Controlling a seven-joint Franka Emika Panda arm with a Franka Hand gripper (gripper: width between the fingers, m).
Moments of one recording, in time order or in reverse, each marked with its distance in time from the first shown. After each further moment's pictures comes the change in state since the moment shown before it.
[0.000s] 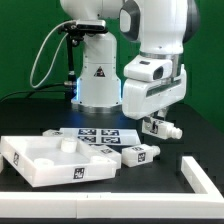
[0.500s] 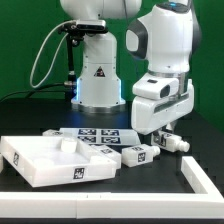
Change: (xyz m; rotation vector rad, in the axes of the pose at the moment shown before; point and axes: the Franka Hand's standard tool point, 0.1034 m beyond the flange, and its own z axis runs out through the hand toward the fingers) arm 0.002 -0.018 0.022 0.011 0.006 0.001
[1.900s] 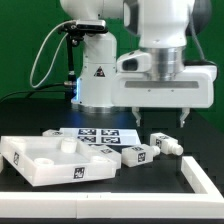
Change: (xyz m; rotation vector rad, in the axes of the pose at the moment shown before) arm 0.022 0.065 -0.057 0.067 0.023 1.081
